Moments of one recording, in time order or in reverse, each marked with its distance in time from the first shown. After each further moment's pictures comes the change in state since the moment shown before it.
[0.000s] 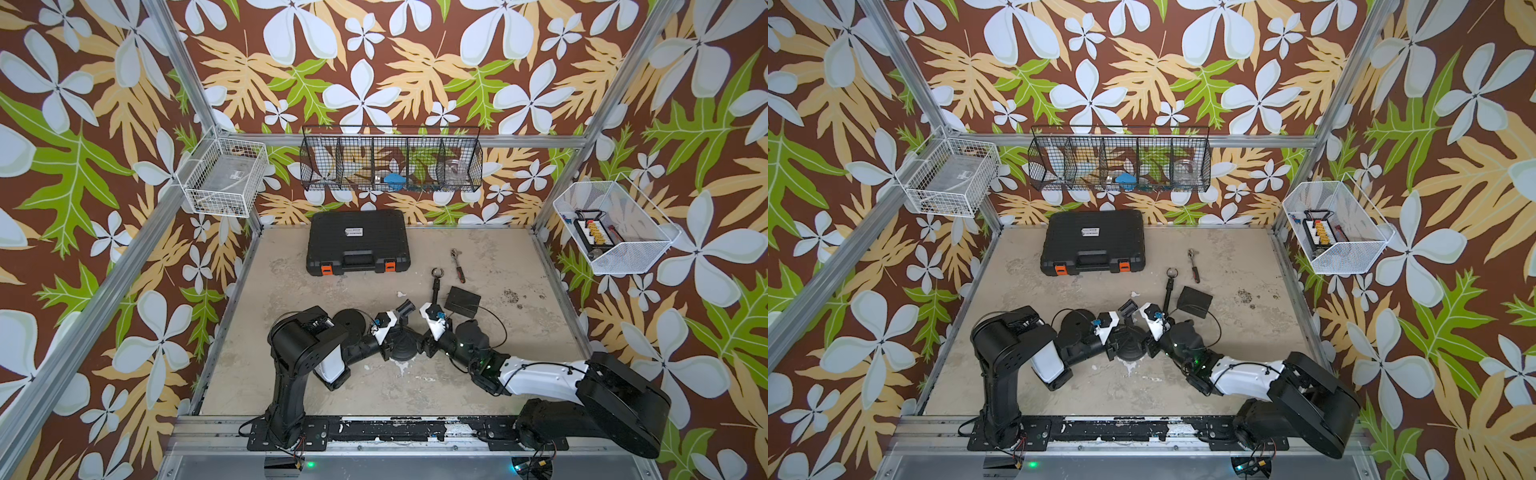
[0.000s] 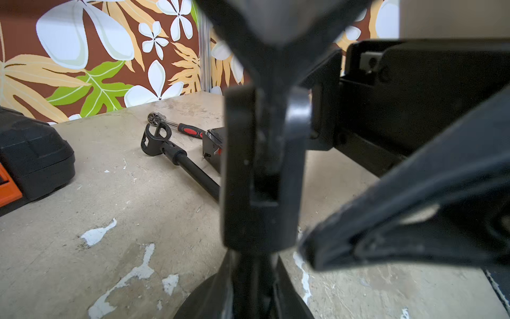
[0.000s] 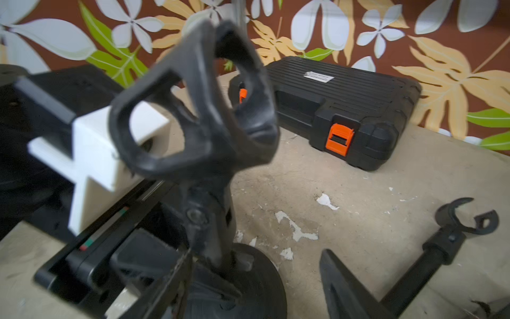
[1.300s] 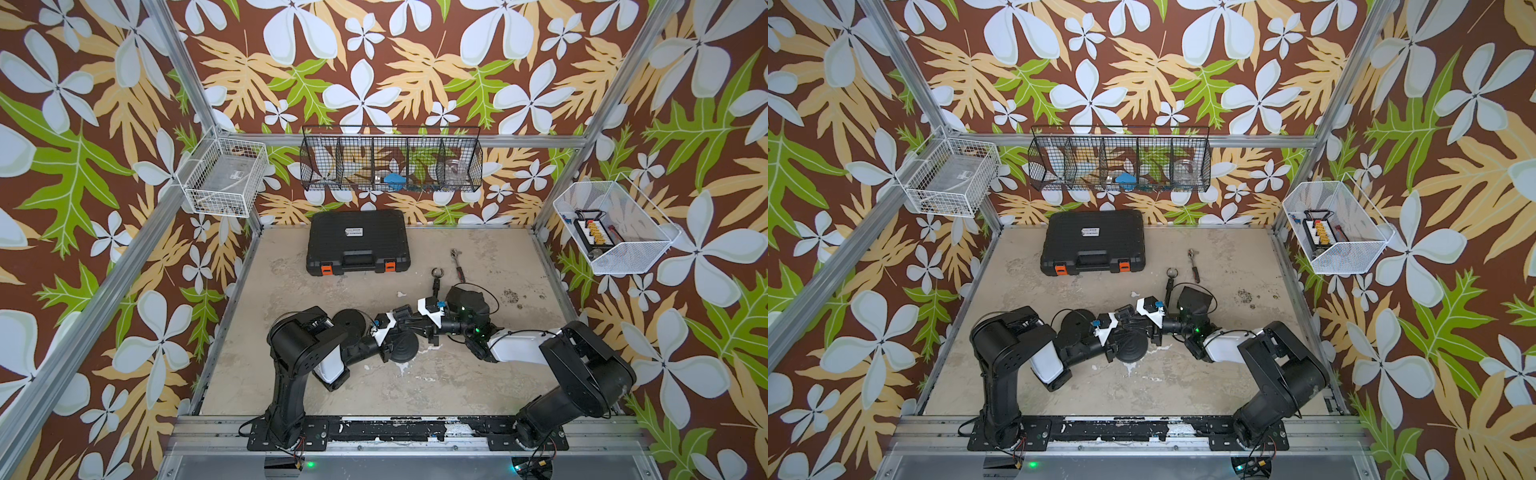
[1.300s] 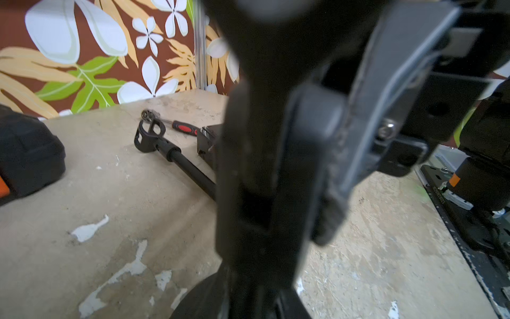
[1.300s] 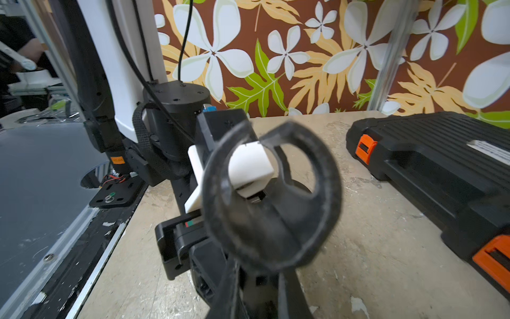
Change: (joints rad) left arm 0.002 -0.011 -0.013 -0.005 0.013 -0.019; right arm -0.185 0.266 0.167 0.132 -0.686 -0.147
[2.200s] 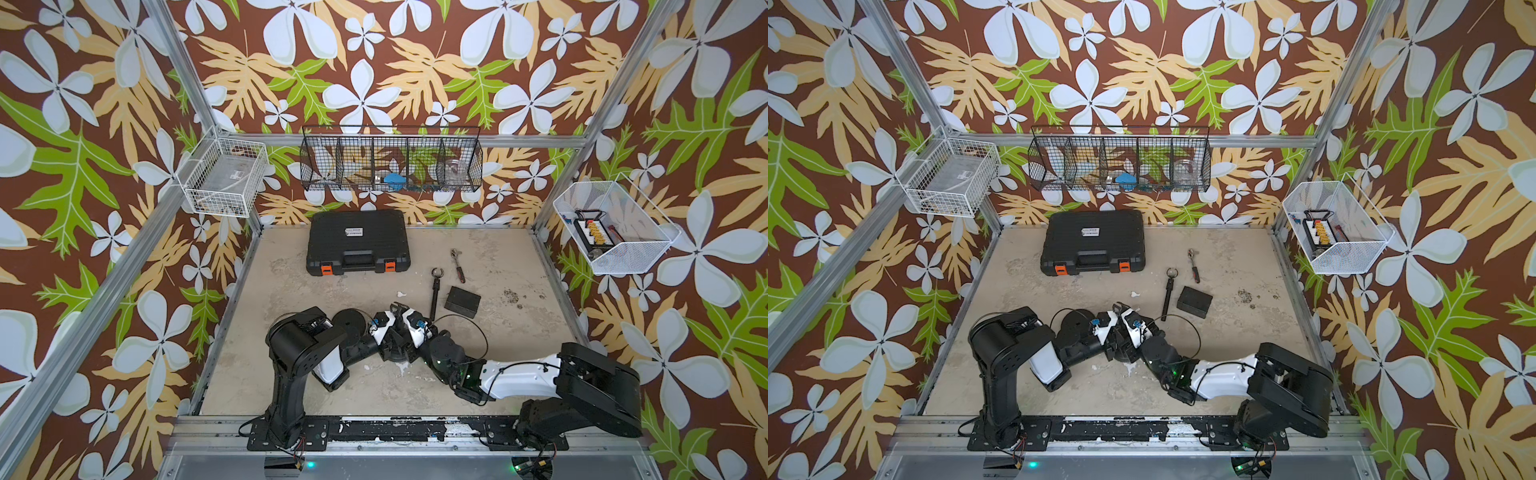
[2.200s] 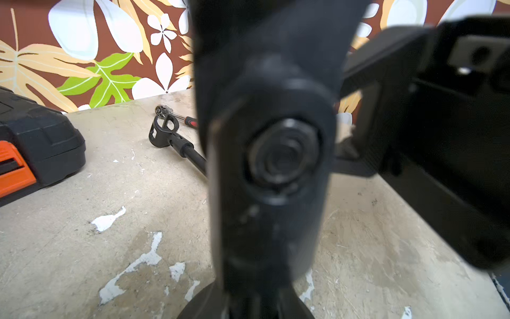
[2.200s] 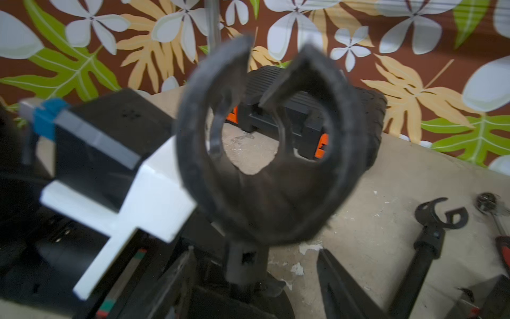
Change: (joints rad) left arm 0.000 -0.009 -0.005 0.000 -0.038 0.001; right arm 0.451 -0.135 -0.071 -0.100 1.160 0.177
